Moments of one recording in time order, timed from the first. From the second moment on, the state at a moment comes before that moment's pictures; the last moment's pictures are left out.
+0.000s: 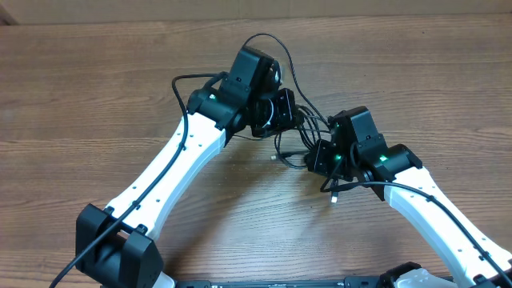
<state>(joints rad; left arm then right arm) -0.51 1.71 1.50 -0.70 0.57 -0.81 0.40 1.35 0.90 -0.64 -0.28 0.68</state>
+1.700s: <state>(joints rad) -0.56 1.67 1.52 -0.95 0.29 -1.02 0.21 1.35 0.90 -0.61 -0.36 0.44</state>
